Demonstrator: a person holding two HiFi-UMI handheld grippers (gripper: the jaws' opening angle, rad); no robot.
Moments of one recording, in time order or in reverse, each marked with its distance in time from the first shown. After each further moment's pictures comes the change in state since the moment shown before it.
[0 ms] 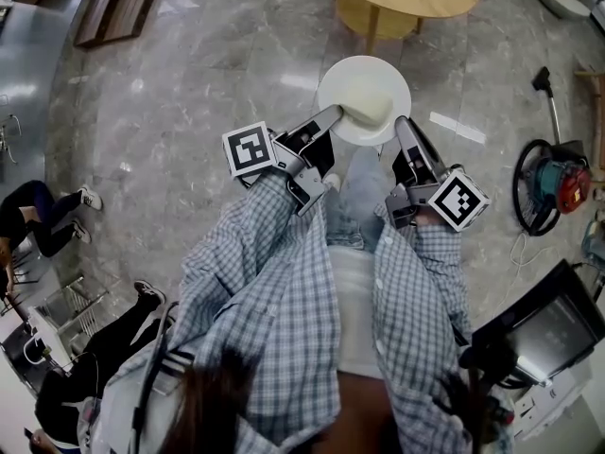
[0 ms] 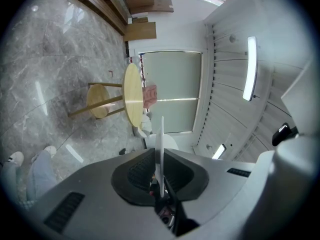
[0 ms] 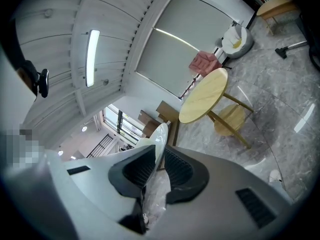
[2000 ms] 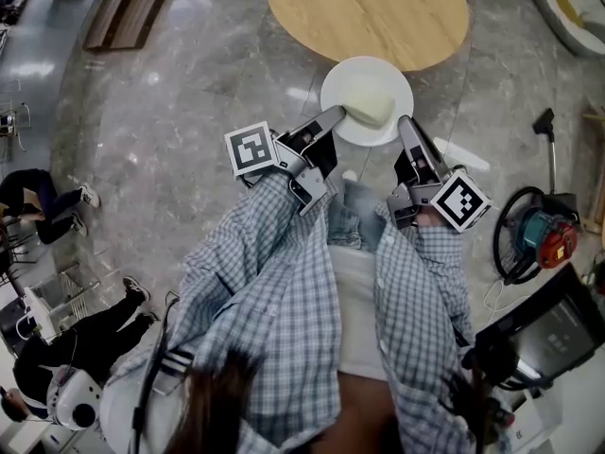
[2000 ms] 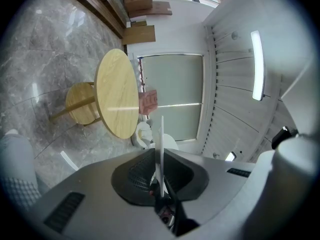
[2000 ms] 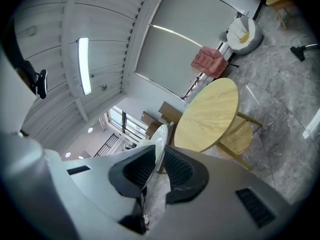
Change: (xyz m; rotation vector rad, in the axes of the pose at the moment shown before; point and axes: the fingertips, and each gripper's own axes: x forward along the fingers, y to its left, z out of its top) left arm 0.202 0.001 0.078 0.005 -0.100 0.022; right arm 0.087 -0.094 0.190 0.009 0.053 0.076
